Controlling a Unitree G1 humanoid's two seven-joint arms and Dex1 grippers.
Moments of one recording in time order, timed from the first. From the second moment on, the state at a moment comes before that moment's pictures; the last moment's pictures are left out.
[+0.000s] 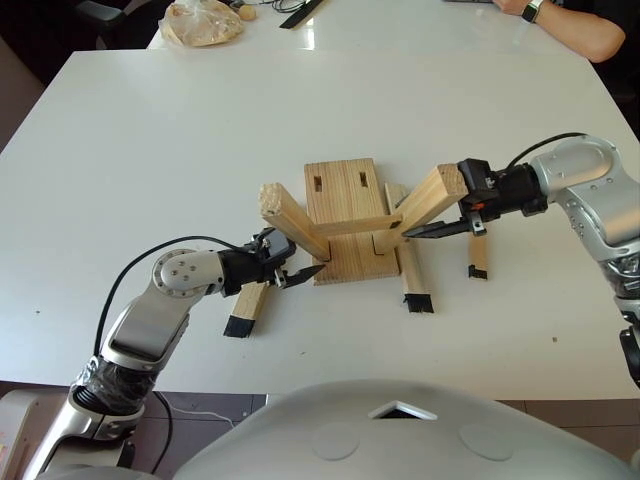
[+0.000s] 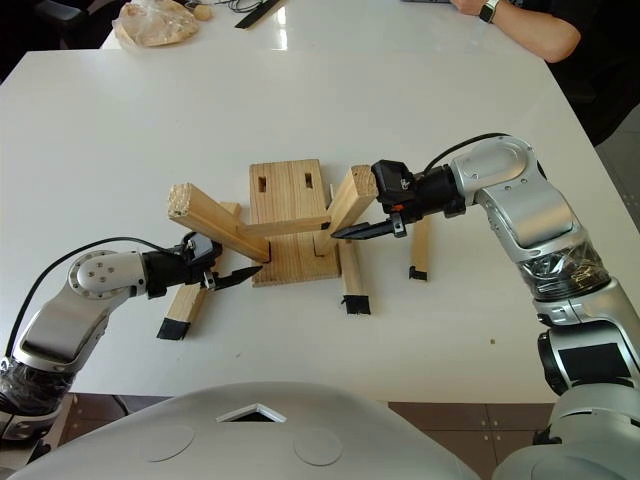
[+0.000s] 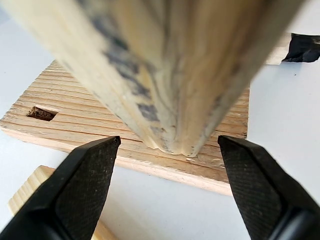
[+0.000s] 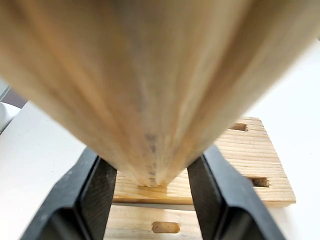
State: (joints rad) left arm 0.09 0.69 -0.21 -0.43 -0.20 0.36 -0.84; right arm -0.48 -0.85 0.37 -0.05 0.47 0.21 1.36
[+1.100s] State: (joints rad) left arm 0.14 0.74 -0.09 -0.33 -0.14 0.23 -0.86; right arm -0.38 -0.83 0.32 -0.08 0.35 0.36 1.26
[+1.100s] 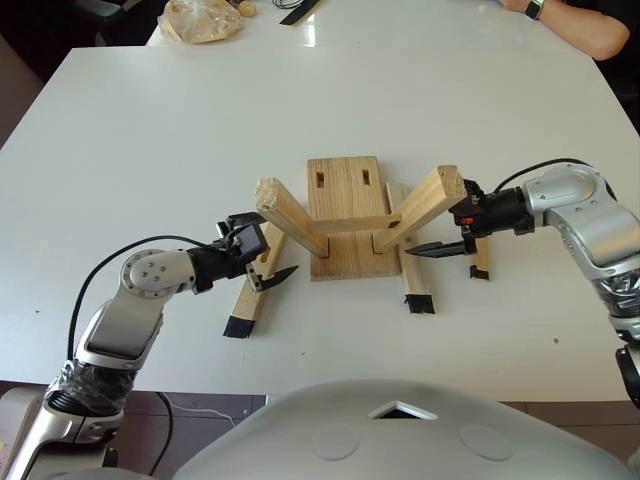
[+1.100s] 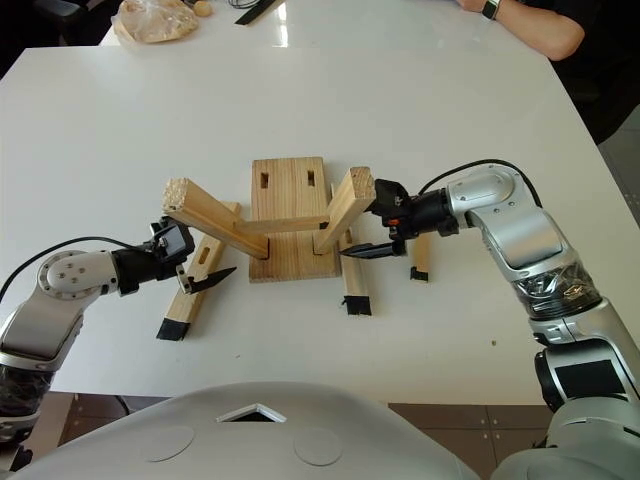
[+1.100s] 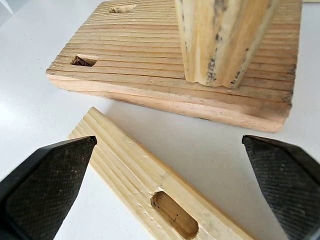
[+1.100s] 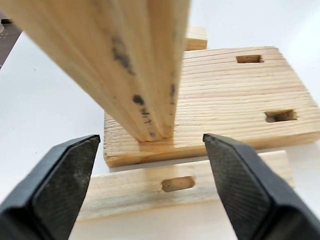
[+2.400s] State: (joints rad) left arm 0.30 0.15 -0.20 -0.82 0.27 0.38 0.05; right arm 0.03 -0.24 0.18 -0.66 0.12 0.64 0.13
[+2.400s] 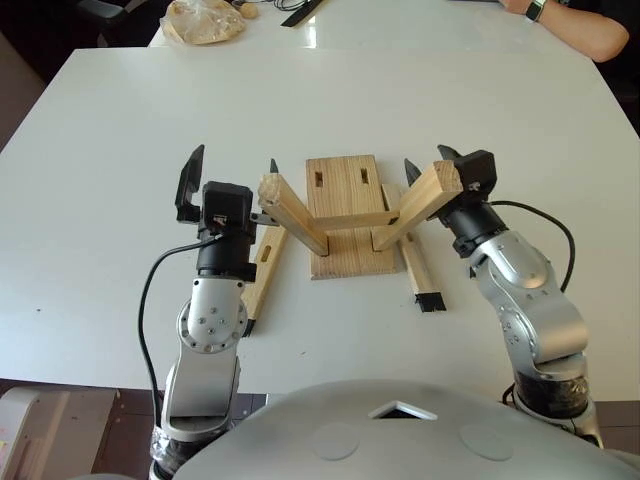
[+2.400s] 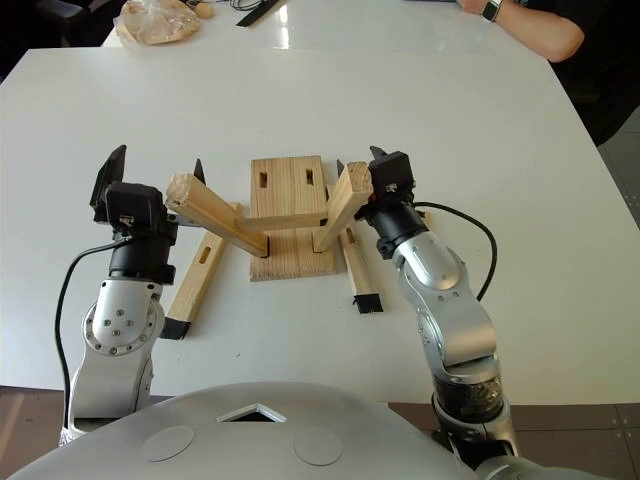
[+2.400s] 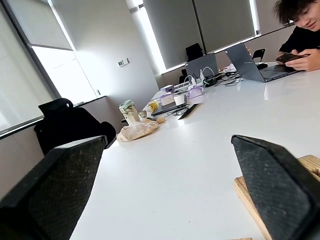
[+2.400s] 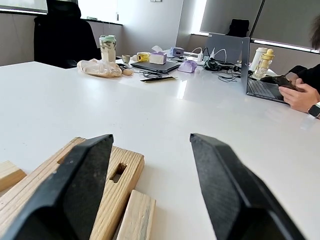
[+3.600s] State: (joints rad) left arm 0.32 0.24 -0.09 -0.26 0.17 0.07 -0.11; right arm -0.01 -0.41 0.14 -0.09 0.06 0.35 0.37
